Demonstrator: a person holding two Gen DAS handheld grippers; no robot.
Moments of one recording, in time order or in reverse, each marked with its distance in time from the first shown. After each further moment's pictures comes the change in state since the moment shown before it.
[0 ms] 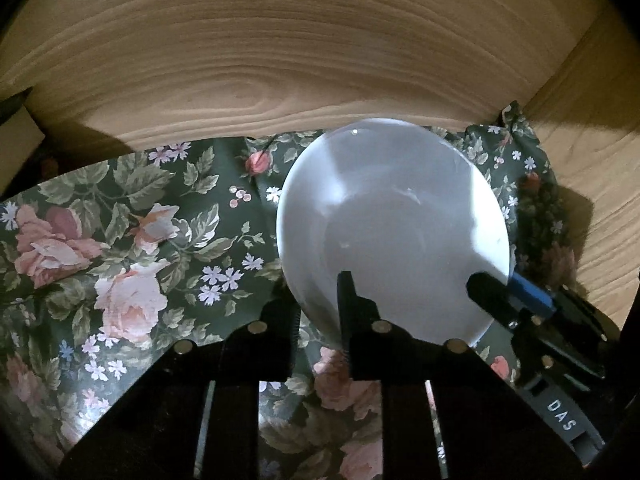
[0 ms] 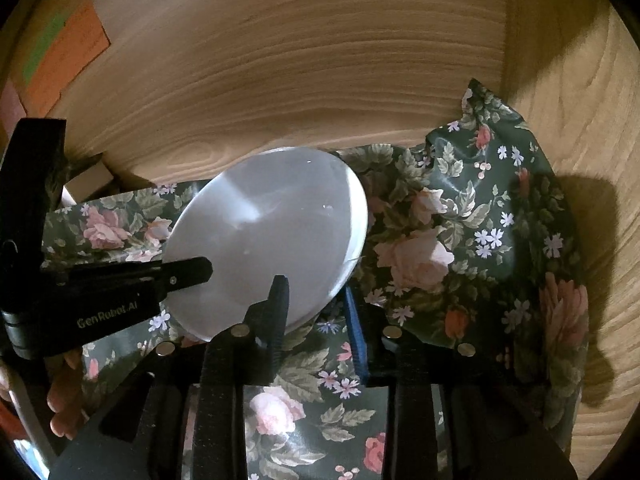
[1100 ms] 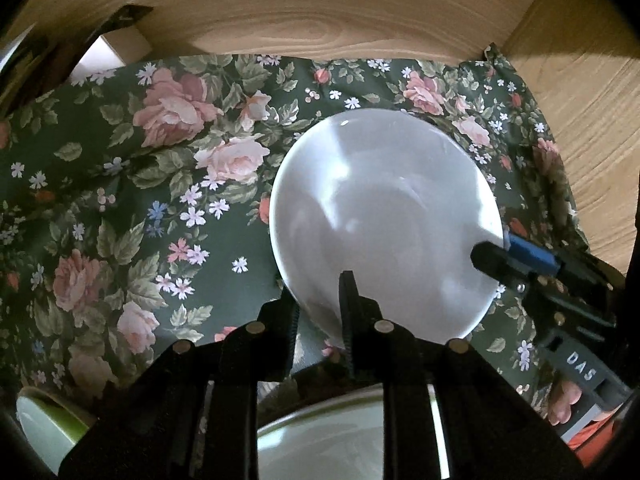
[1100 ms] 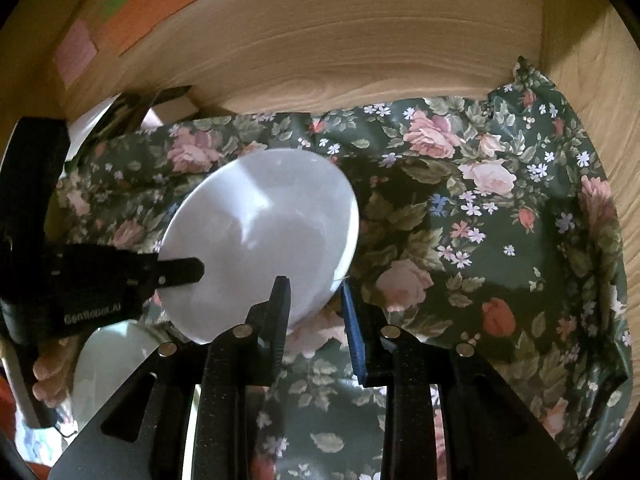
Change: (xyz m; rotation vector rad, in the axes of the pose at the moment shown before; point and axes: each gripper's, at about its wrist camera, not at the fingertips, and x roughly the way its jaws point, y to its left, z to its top) left arm -0.068 0.050 -0.086 0.078 0.078 0.029; right arm -0.019 0.066 -0.055 -0.048 0.060 0.102
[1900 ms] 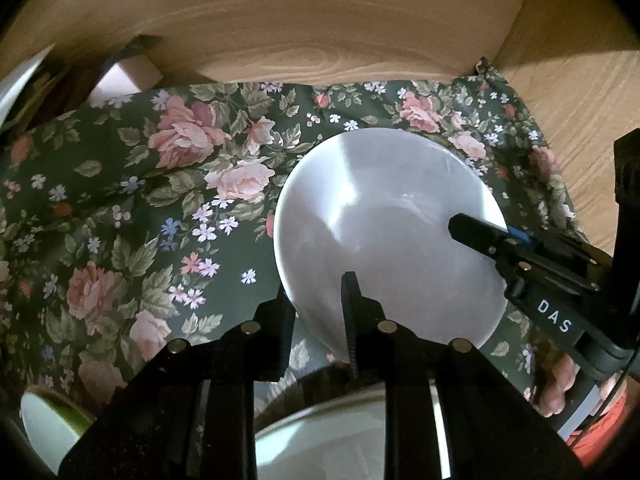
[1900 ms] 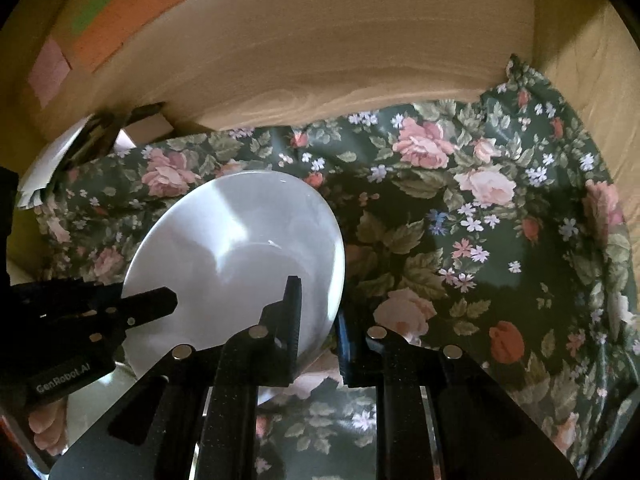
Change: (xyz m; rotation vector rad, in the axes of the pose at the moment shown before) left arm -0.019 -0.006 -0.011 0.022 -0.108 0.032; right arm 0.008 0.004 0.003 0.026 -0.060 -0.053
